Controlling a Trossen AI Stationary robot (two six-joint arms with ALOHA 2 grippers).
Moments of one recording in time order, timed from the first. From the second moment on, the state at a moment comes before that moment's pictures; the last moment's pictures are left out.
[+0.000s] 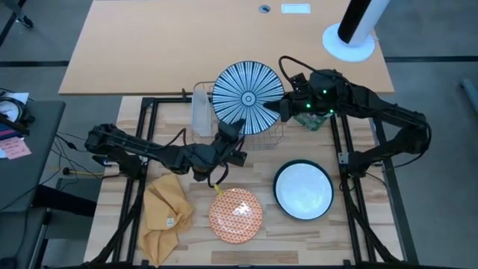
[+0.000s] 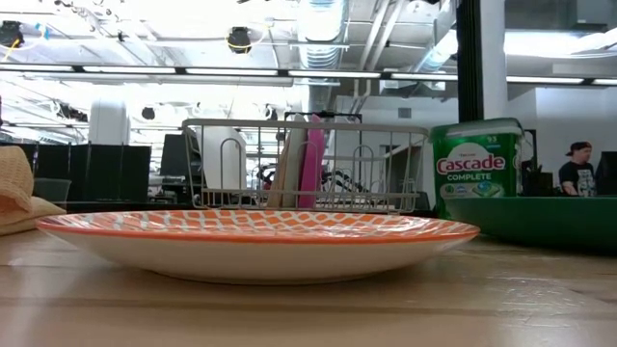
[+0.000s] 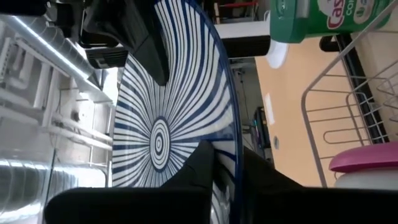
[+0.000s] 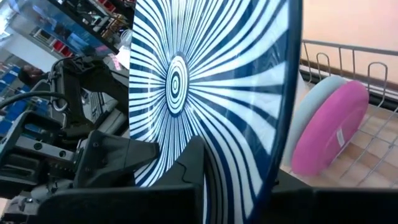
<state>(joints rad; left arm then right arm) -0.23 1.60 1.38 0.26 -1.18 1.62 -0.19 1.31 1.58 -0.65 0.06 0.69</state>
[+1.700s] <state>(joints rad) -0.27 1.59 1.39 0.01 -1.10 0.55 0.19 1.08 1.58 -1.01 0.85 0.37</state>
